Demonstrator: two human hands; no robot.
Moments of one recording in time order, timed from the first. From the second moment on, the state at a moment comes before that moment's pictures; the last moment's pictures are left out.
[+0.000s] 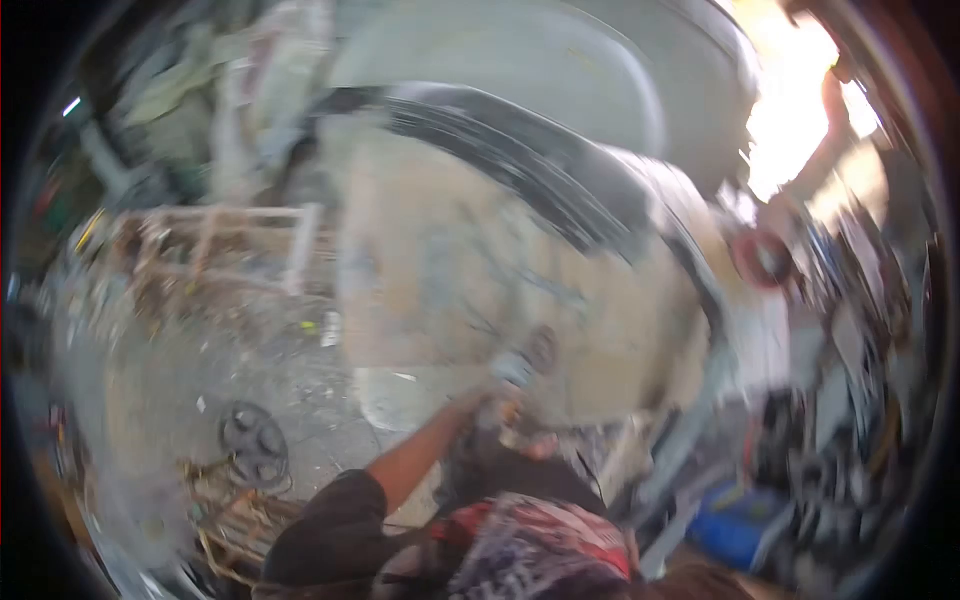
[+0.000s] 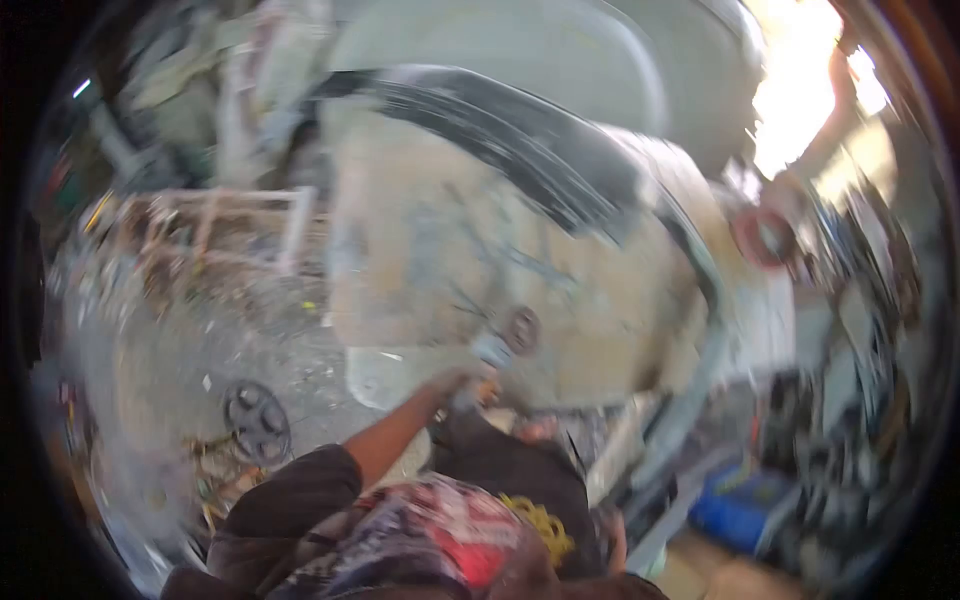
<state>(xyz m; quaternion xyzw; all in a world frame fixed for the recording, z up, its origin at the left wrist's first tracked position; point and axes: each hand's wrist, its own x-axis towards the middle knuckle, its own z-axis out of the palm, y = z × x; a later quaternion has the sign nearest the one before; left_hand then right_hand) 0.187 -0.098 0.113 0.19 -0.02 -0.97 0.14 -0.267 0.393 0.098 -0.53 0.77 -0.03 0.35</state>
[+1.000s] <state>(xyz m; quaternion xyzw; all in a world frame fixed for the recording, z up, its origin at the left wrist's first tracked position) -0.004 -0.144 0.254 0.27 -0.12 -0.95 0.05 -0.329 0.102 0.281 -0.27 0.85 -0.36 0.27</state>
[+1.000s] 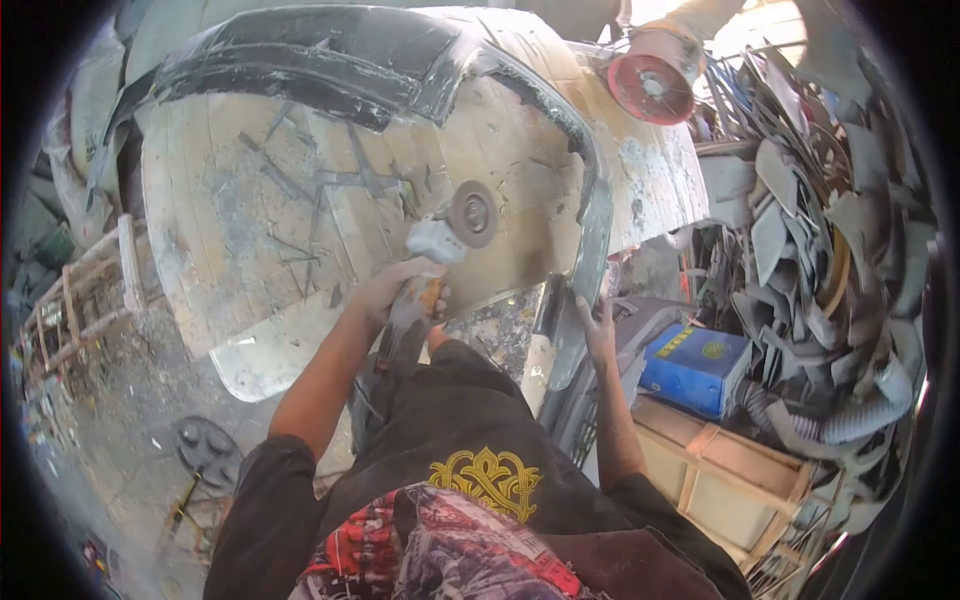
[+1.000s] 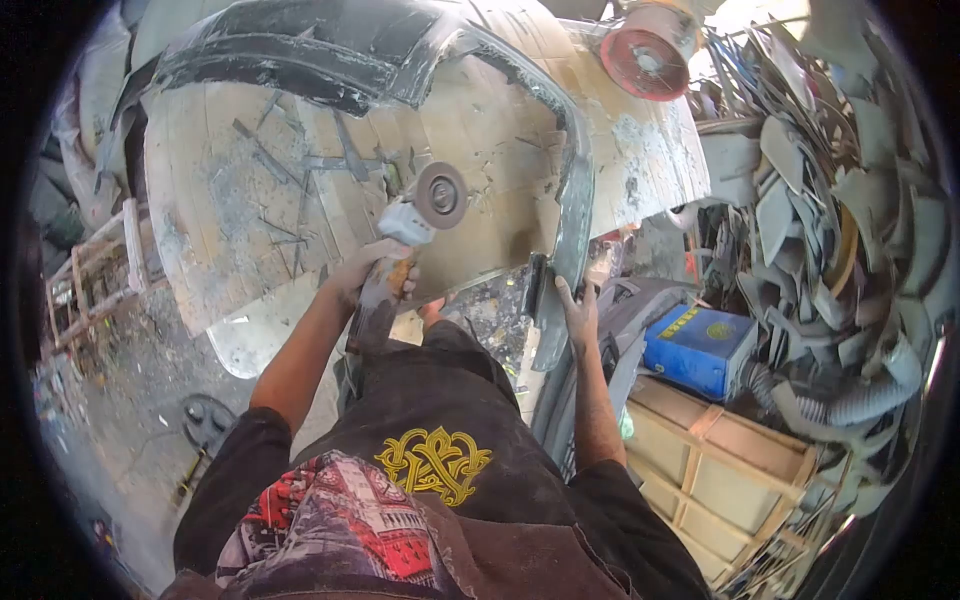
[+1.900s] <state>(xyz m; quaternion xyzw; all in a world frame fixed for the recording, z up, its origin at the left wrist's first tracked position) -0.155 -0.108 0.218 0.21 0.14 -0.97 -0.01 -0.375 0.118 0.193 -0.28 0.87 -0.34 0.22</state>
